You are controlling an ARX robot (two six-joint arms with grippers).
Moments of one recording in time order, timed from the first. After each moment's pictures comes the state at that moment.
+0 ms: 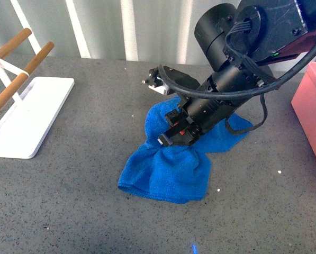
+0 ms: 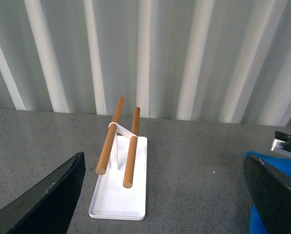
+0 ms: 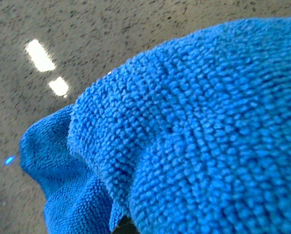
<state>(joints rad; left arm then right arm) 0.00 0.00 0.02 0.00 0.00 0.00 0.37 2.24 1.38 -0.39 -0.47 -0.45</state>
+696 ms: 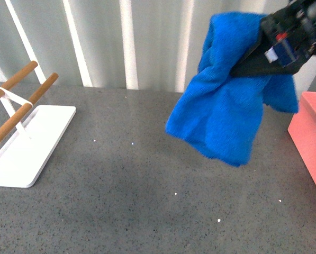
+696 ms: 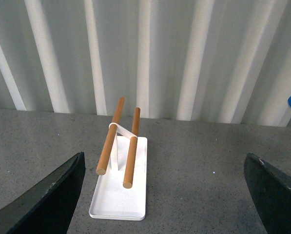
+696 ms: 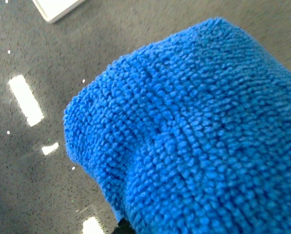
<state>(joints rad) 0.00 0.00 0.02 0.00 0.00 0.00 0.19 1.70 1.24 -0.42 -0.44 -0.51</state>
